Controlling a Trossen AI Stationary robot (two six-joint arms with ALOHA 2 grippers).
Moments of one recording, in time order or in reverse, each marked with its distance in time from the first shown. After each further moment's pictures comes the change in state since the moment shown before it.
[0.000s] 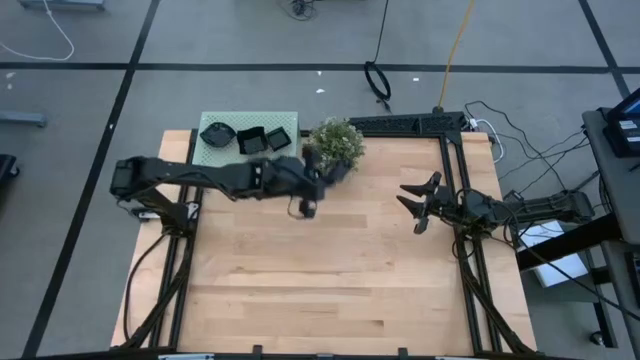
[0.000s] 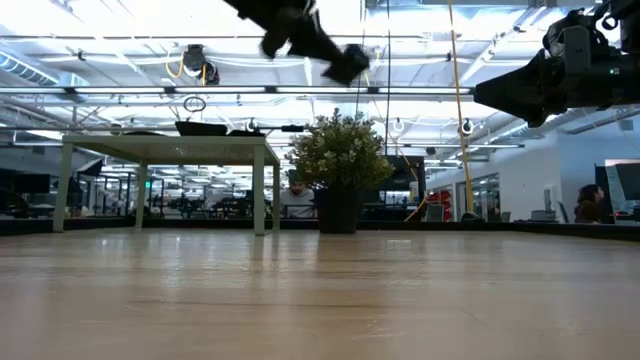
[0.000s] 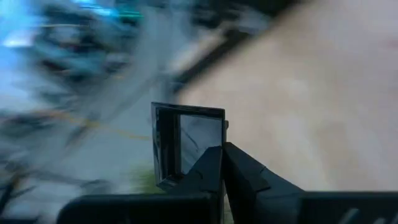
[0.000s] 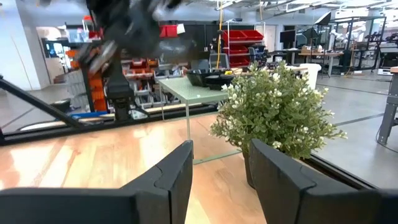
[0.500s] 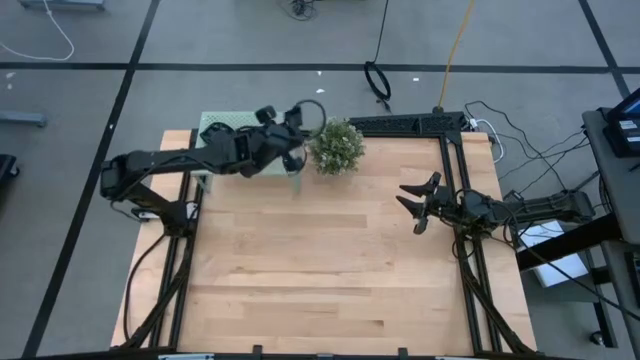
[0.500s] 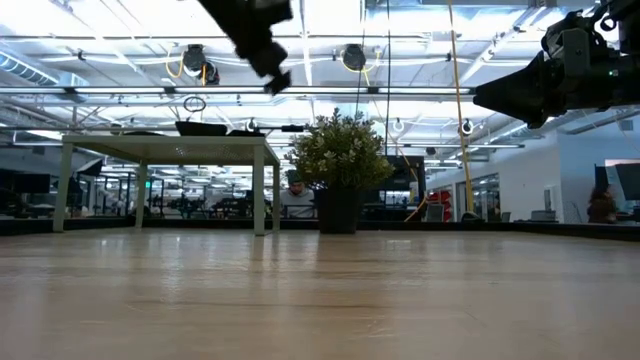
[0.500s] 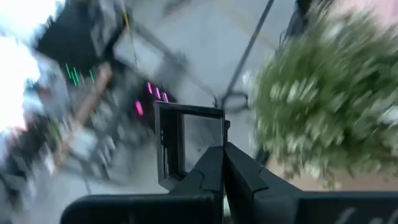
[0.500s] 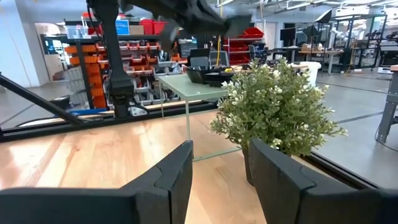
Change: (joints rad) left arm 0.198 -0.110 -0.001 -0.135 -0.456 -0.229; right arm 0.000 0.012 0.000 0.000 0.000 0.000
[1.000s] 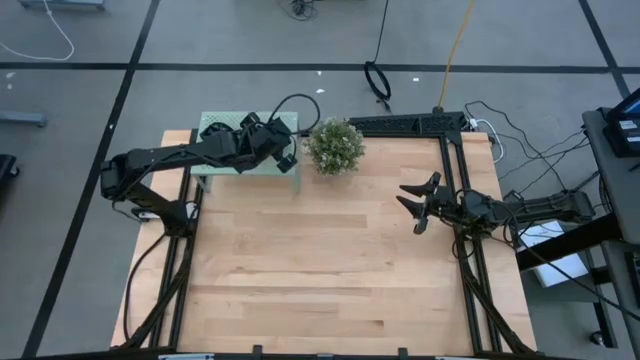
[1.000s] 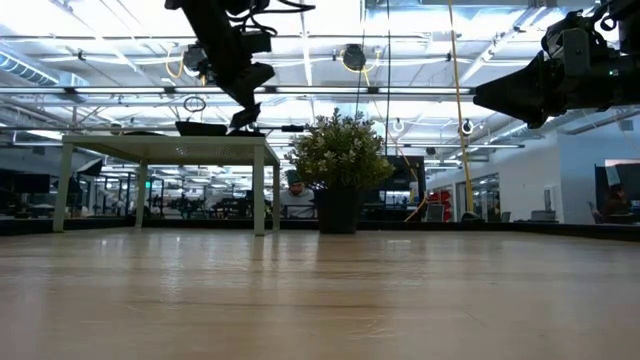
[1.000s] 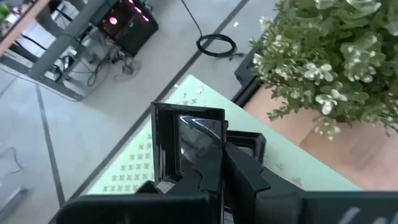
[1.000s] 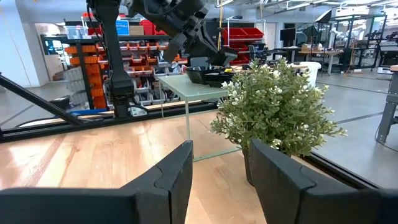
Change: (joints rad) left arm 0.085 0.002 -0.001 -0.334 0.052 -0.517; right arm 0.000 0.000 0.000 0.000 0.000 0.000
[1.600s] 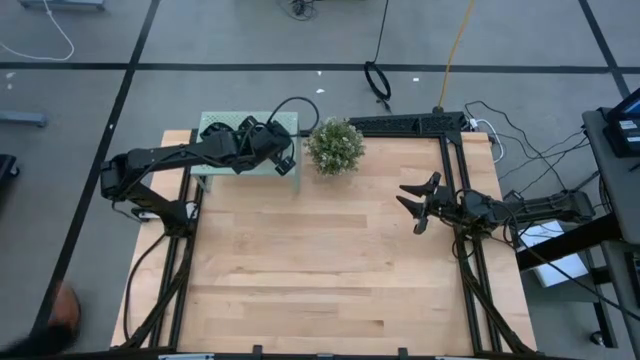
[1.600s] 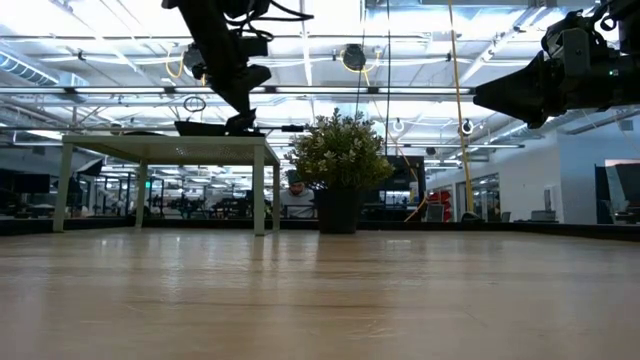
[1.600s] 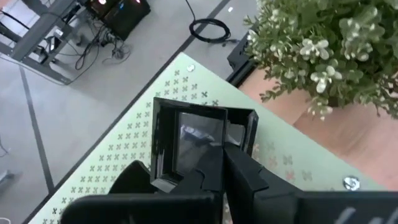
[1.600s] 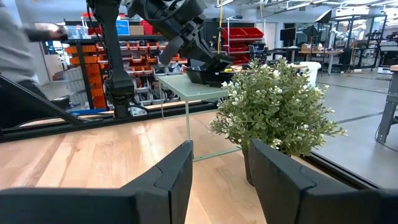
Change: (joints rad) left arm 0.001 0.000 0.000 -0.075 0.037 -0.082; right arm 0.000 0.000 0.000 0.000 0.000 0.000
